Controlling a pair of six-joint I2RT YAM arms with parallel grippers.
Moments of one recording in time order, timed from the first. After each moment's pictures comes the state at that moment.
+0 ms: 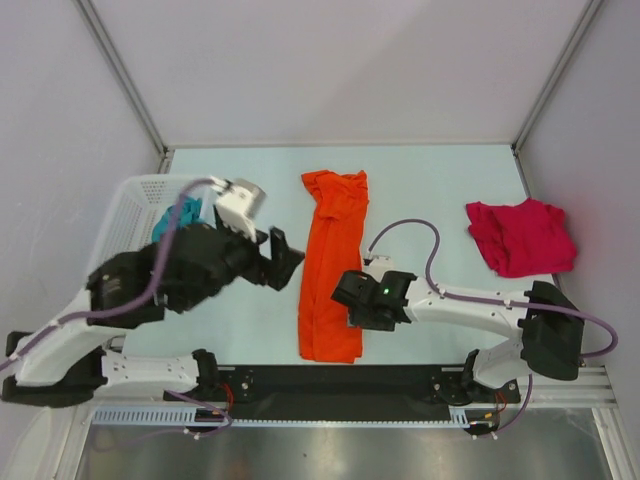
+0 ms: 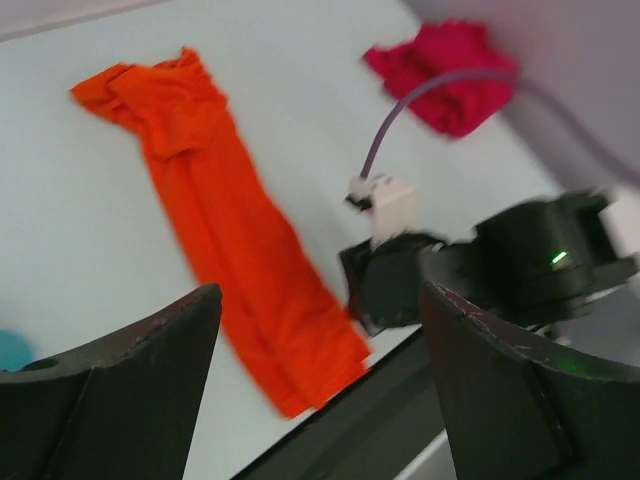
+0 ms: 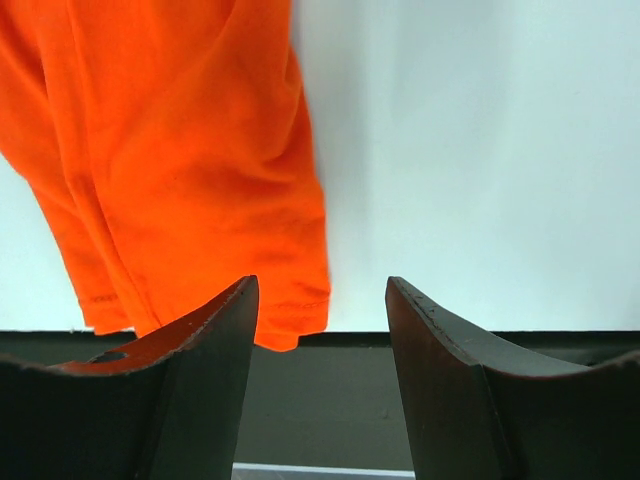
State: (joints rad) left arm -1.28 0.99 1.54 -0.98 -0.58 -0.39; right arm 1.16 1.44 1.00 -0.86 0.34 1.20
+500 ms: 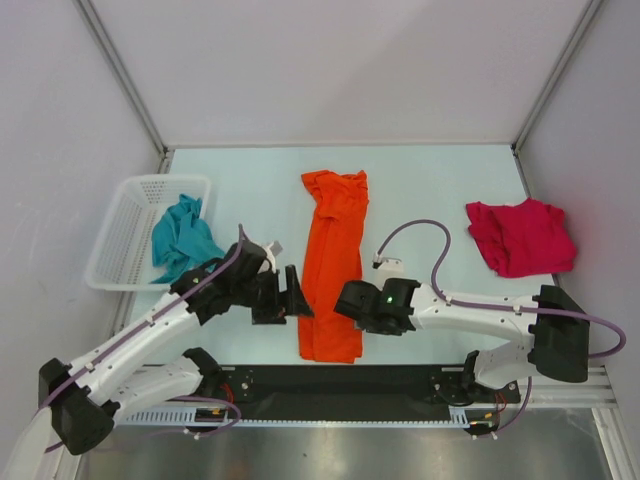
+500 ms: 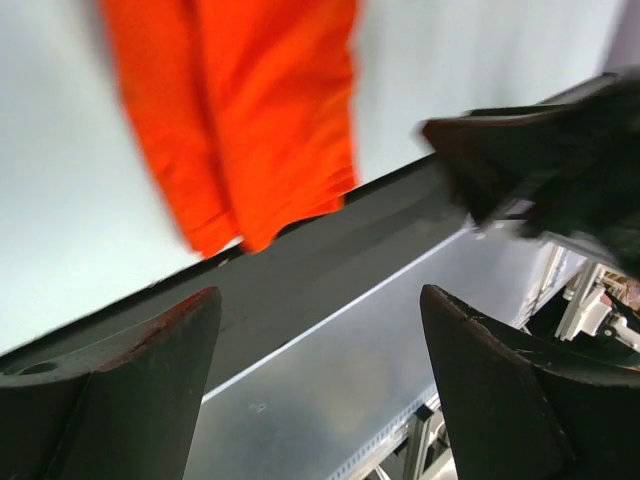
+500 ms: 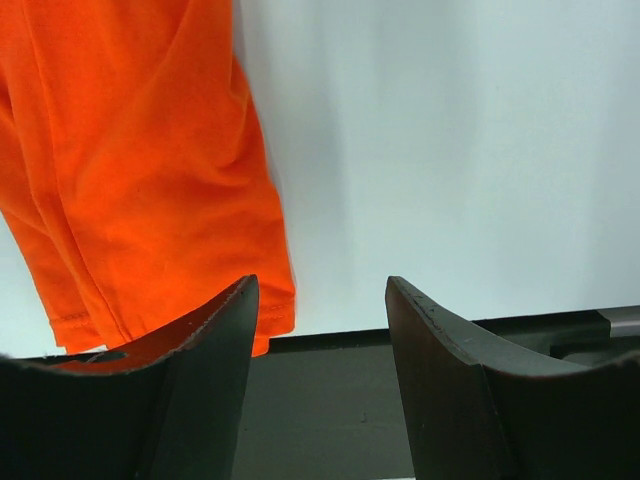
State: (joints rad) left arm -0.71 0.93 0.85 -0.76 0.33 -0.84; right arm 1.22 1.40 1.00 -0.96 0.47 1.30
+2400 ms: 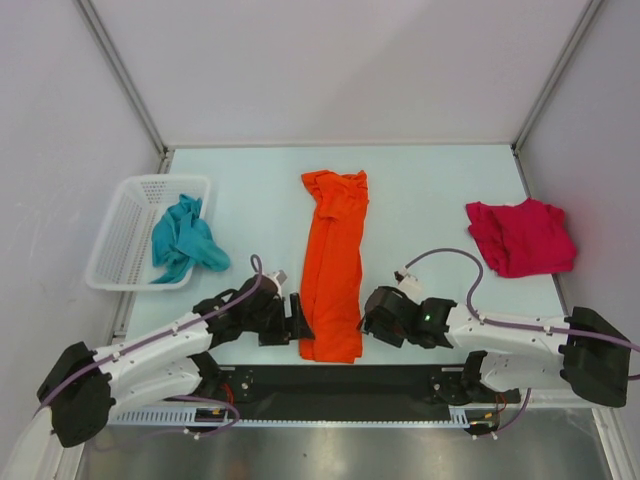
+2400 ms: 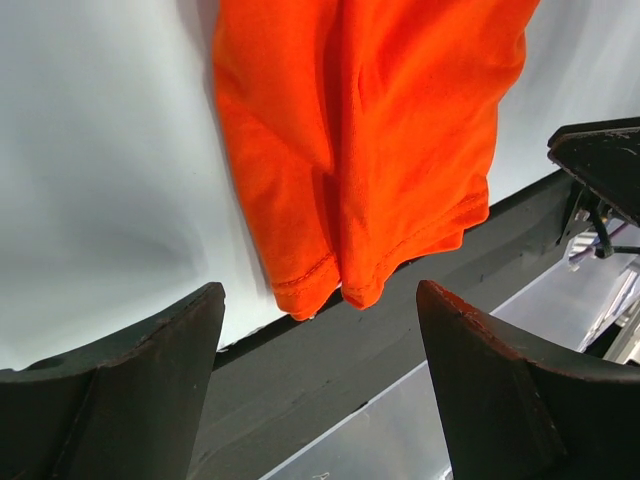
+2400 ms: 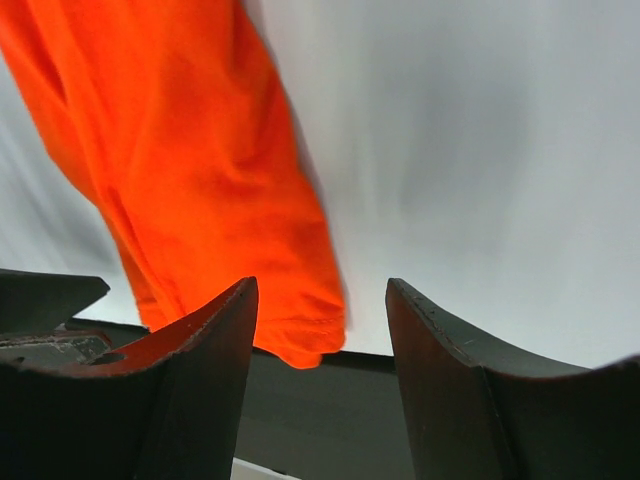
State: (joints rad) left arm -0.82 0.92 0.39 -0.40 0.23 -0.94; right arm 1.13 1.15 0.60 -0.48 0.28 1.39
